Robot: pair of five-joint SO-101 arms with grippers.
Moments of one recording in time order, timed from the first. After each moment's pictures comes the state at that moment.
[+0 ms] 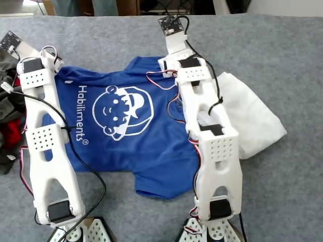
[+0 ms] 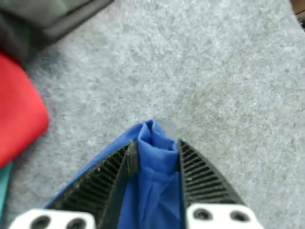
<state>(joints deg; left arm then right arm) -22.1 73.1 -79.1 66.6 37.7 -9.8 43.4 -25.3 39.5 13.7</state>
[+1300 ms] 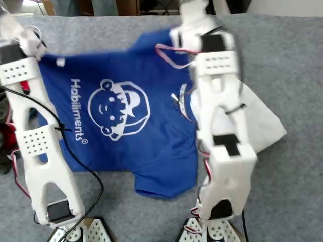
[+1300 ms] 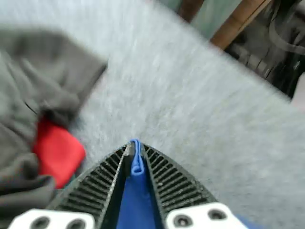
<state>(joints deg) -23.3 53.5 -92.2 87.7 16.5 -6.9 20.8 -43.3 63.3 16.0</state>
